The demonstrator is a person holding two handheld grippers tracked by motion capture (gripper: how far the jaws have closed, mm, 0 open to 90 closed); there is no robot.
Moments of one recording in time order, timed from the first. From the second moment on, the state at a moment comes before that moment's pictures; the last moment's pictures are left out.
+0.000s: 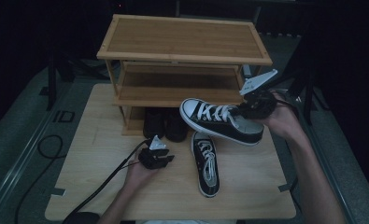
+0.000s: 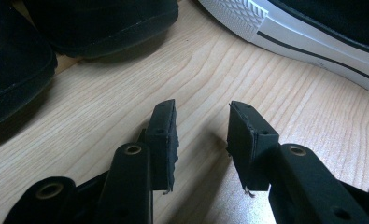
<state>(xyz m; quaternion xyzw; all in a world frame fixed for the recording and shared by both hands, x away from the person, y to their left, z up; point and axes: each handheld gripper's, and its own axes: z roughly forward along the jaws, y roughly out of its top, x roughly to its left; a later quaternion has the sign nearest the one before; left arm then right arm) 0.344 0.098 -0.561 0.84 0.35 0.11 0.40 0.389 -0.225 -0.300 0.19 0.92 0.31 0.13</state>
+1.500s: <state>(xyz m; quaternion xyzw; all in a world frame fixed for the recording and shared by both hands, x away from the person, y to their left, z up) 0.345 0.097 -0.561 0.84 0.35 0.11 0.40 0.437 -0.198 -0.300 0.32 0.86 0.34 0.18</state>
